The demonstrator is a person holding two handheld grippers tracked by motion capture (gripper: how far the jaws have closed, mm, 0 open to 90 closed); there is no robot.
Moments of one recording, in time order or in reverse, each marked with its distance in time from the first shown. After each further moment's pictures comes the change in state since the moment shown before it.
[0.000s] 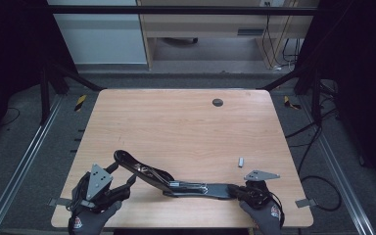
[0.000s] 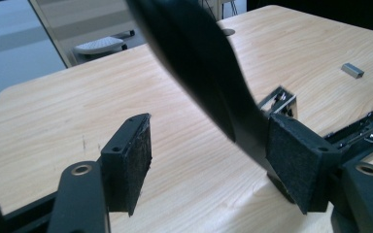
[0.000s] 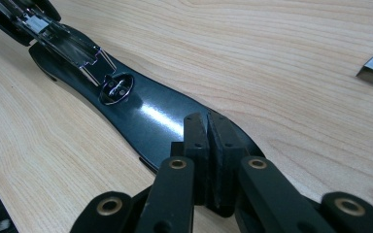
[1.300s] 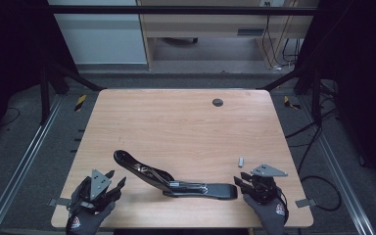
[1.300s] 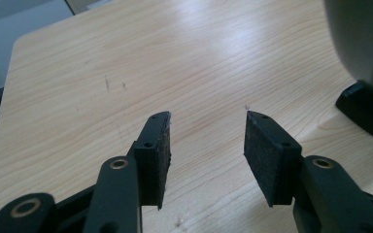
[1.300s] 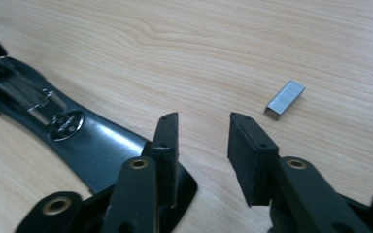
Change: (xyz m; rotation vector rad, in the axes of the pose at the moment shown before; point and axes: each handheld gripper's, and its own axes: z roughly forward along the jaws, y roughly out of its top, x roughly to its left) left arm 0.025 -0.050 0.023 0.163 0.083 0.034; right arm -0.005 0.016 -0.017 -0.076 -0.194 -0.029
